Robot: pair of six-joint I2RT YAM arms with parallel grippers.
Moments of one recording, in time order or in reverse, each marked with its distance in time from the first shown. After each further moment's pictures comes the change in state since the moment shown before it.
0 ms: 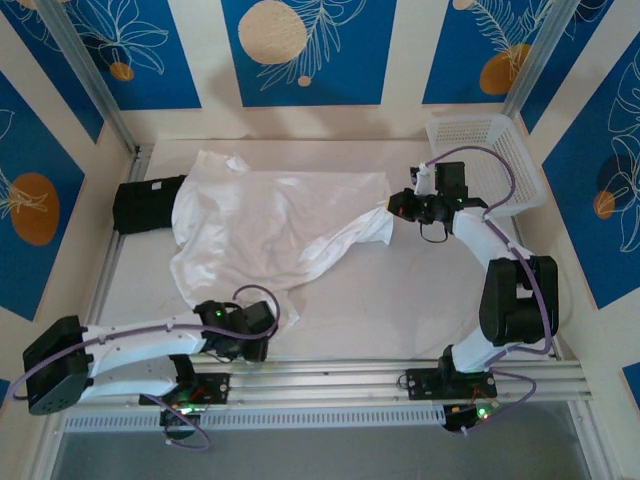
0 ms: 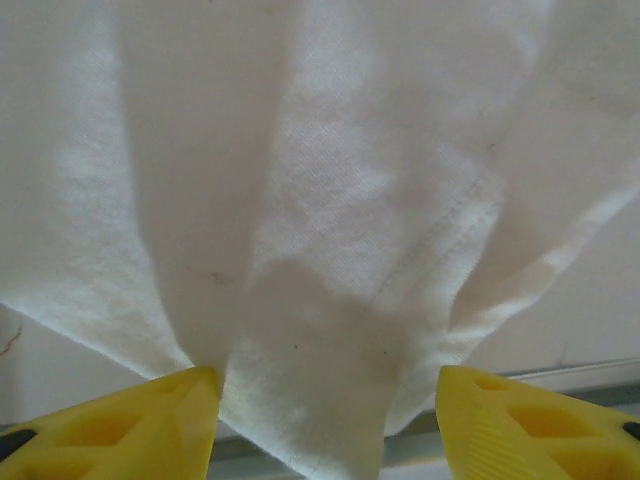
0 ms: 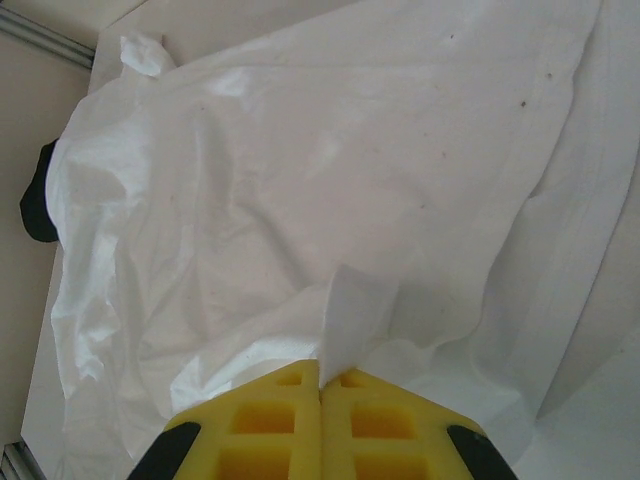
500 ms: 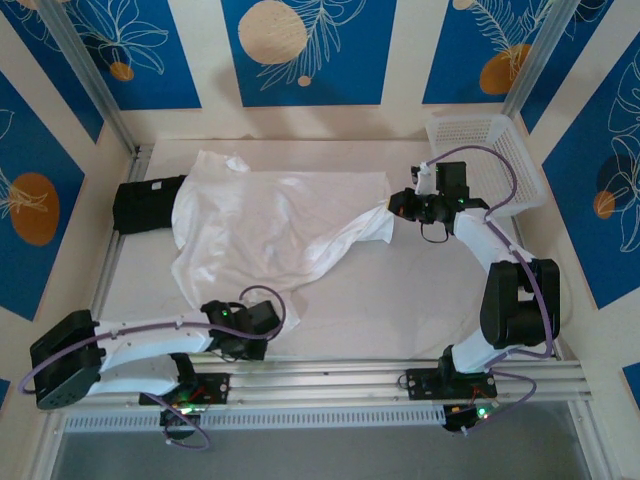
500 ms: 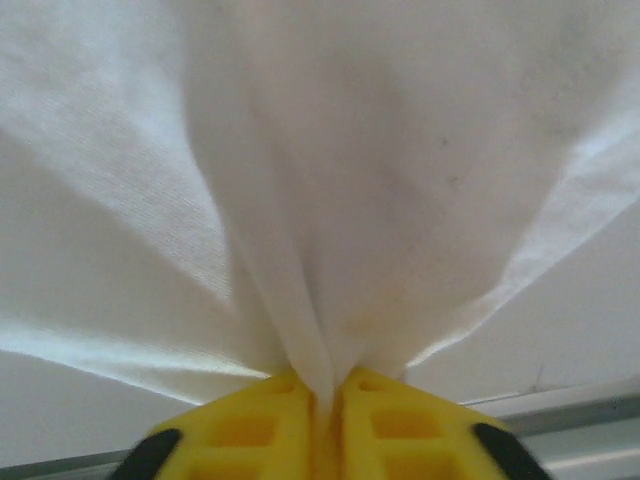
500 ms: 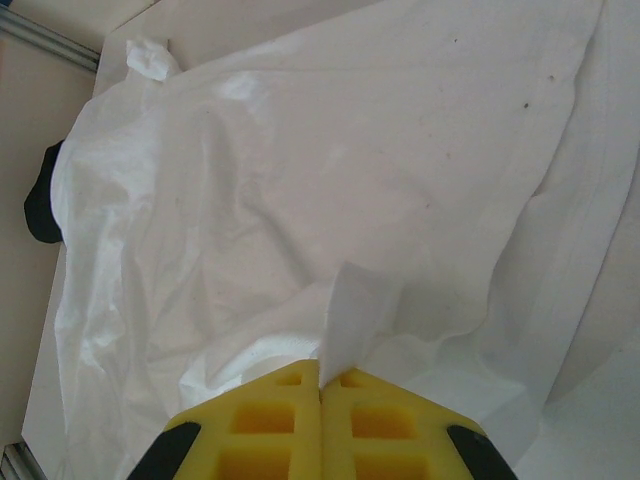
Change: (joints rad) left arm 0.000 0.033 -0.010 0.066 0.017 0.034; right arm -0.001 -0.015 -0.005 0.000 0.001 0.000
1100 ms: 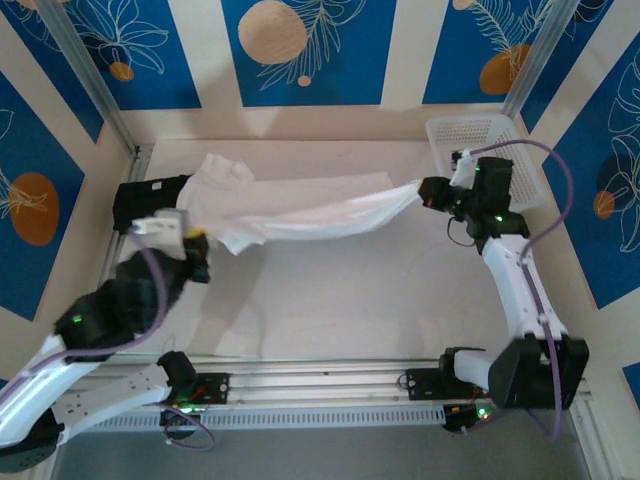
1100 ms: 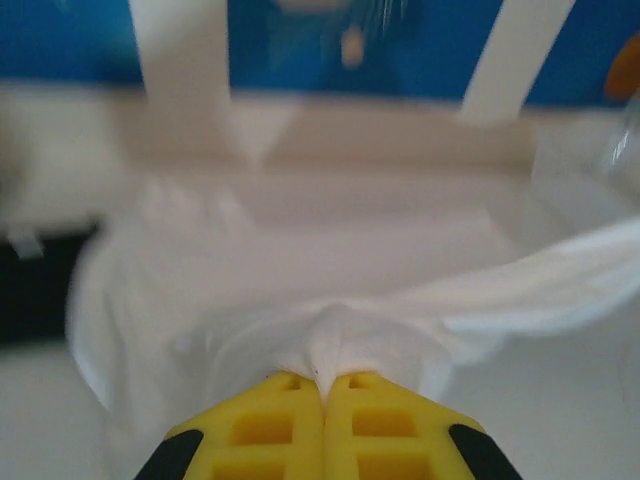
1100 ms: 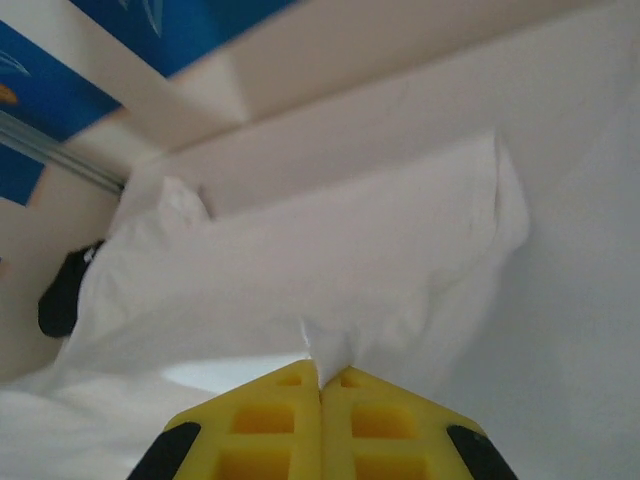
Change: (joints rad) left arm 0.187 -0.493 0.634 0.022 -0.628 0.641; right arm -0.106 -0.380 0.023 -0.091 0.109 0.020
